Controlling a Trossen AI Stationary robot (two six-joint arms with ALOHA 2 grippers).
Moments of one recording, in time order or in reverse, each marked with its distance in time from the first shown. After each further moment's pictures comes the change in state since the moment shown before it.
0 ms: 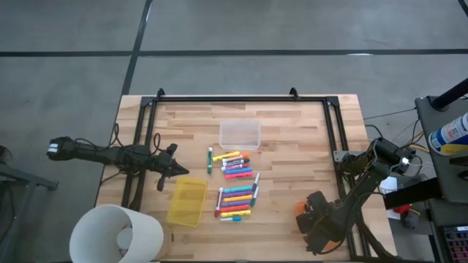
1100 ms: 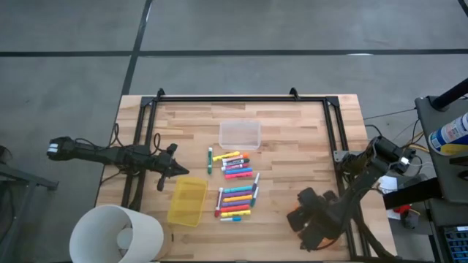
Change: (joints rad) left arm 0.000 0.000 0.000 0.000 0.000 0.000; right arm -0.066 -0.006 0.059 0.018 0.254 -0.181
